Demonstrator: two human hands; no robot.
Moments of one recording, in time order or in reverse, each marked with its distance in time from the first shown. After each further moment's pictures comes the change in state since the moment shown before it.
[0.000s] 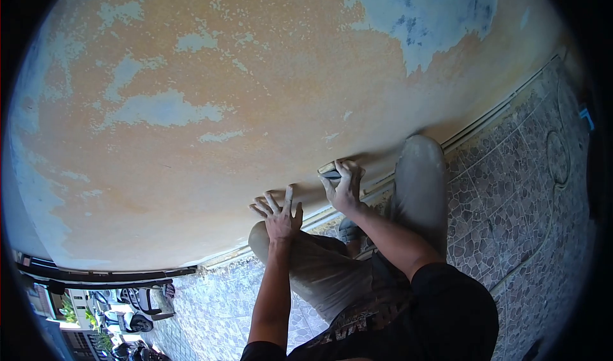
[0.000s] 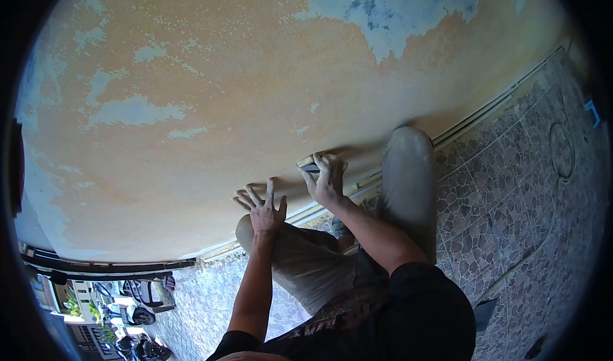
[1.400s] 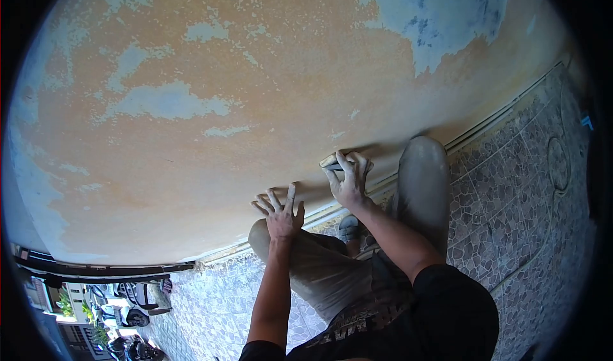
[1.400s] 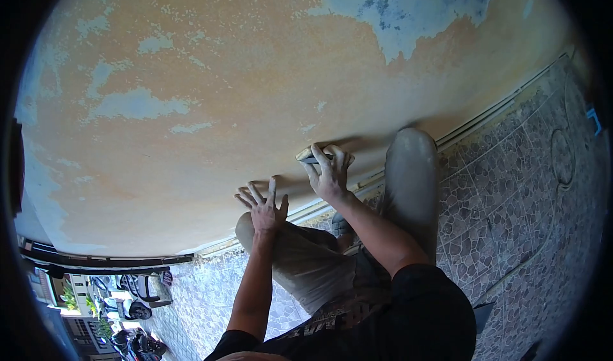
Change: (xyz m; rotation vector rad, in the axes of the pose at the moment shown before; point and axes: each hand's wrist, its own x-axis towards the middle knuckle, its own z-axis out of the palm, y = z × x) left_hand -0.002 0.003 -0.005 -0.021 -0.038 -0.012; right_hand 0.032 -0.012 -0.018 0.018 0.090 0.000
